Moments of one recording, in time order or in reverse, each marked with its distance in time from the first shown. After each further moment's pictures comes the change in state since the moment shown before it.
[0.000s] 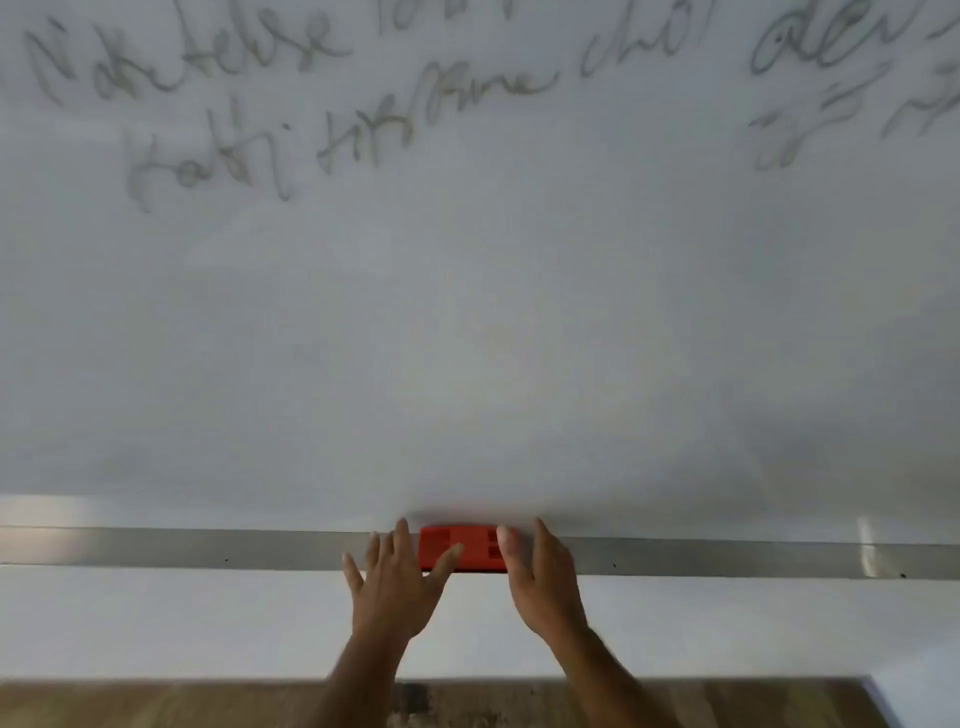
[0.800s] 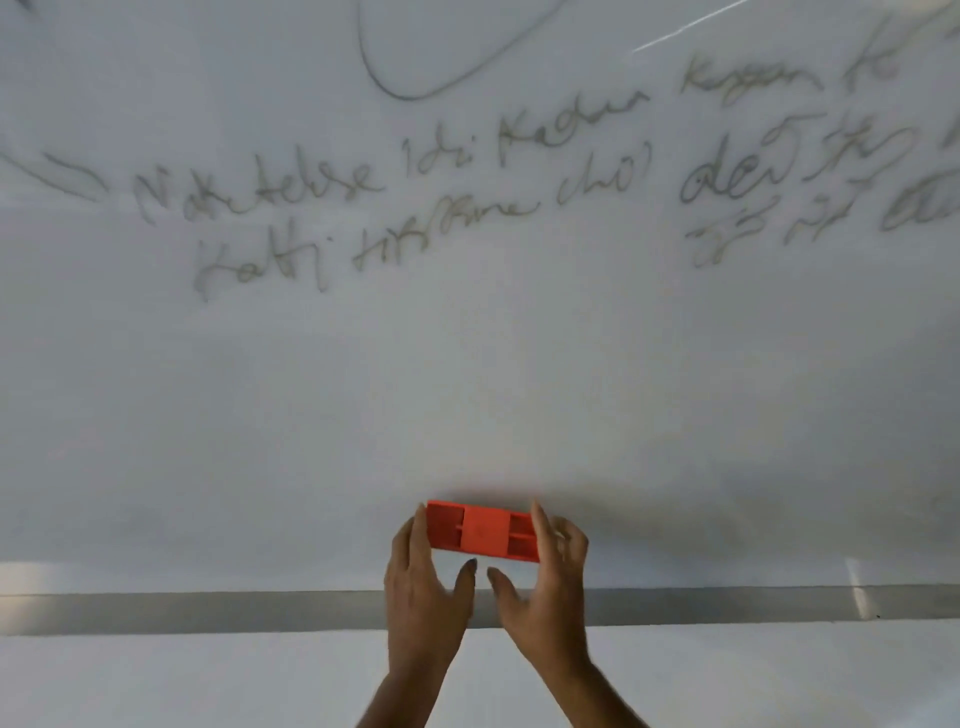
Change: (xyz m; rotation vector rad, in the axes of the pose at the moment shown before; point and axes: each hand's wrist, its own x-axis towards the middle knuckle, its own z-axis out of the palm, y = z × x) left_hand -0.034 0.055 -0.044 -0.523 0.478 0.314; right_hand -0.017 -0.048 -0.034 0.088 0.386 -0.413
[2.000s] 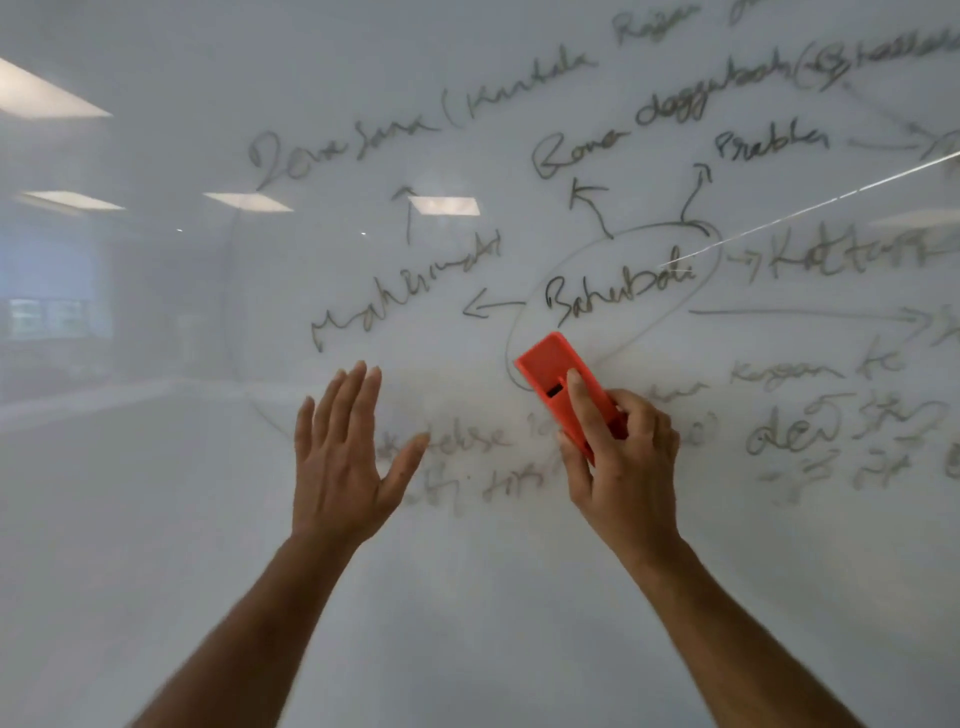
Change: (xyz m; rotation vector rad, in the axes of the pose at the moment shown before) left_hand 0.218 0.149 -0.284 0.397 0.615 0.706; right_hand 0.240 -0.249 -0.113 -0.336 0.694 -0.716
